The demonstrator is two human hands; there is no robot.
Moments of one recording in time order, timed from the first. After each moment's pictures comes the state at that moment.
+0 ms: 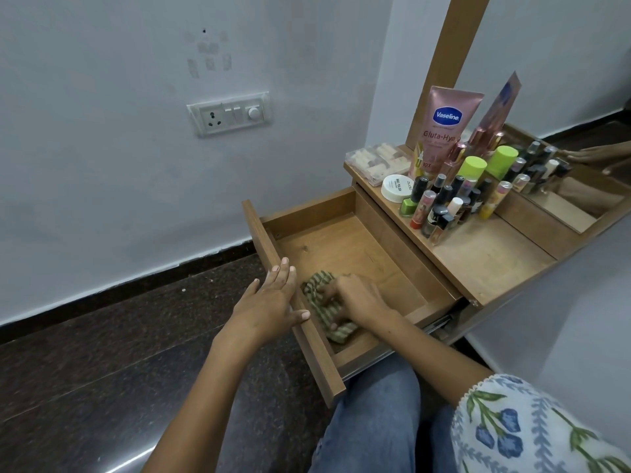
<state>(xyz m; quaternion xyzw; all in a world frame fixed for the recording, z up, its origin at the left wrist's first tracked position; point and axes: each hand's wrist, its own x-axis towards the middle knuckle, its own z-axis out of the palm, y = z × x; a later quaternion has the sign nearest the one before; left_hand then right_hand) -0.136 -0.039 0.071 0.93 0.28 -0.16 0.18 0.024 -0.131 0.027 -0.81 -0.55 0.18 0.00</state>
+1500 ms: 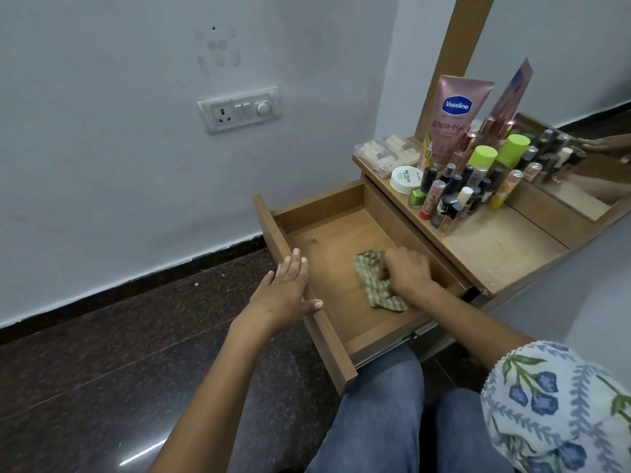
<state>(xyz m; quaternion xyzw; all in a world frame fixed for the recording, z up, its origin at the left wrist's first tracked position) -0.133 -0.041 0.068 0.92 0.28 -0.16 0.21 0.065 -0.150 0.047 -0.89 -0.42 0.14 -0.07</state>
